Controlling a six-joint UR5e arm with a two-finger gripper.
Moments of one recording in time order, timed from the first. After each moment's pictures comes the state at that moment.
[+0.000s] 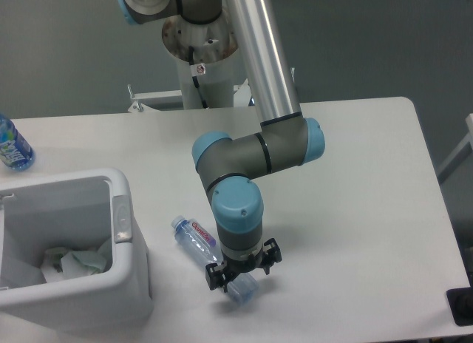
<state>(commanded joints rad) 2.31 -2.22 -1.47 -0.86 1.58 -0.07</state>
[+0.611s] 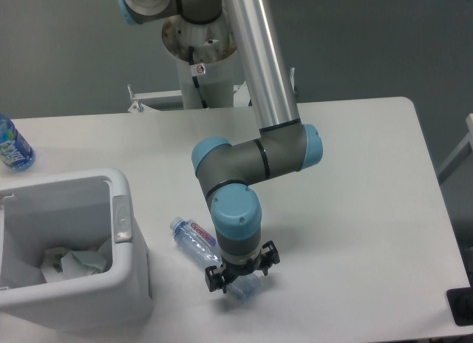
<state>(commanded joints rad) 2.30 -2.25 -1.48 -0.86 1.59 -0.08</state>
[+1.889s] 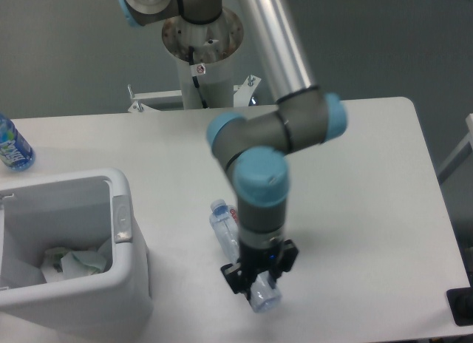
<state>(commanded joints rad) 2.45 -2.06 -1.26 -0.85 1.20 -0.12</state>
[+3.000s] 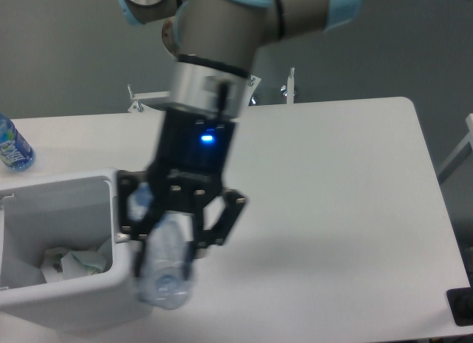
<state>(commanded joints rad) 2.21 -1.96 -1.14 -0.74 1.06 -0.11</state>
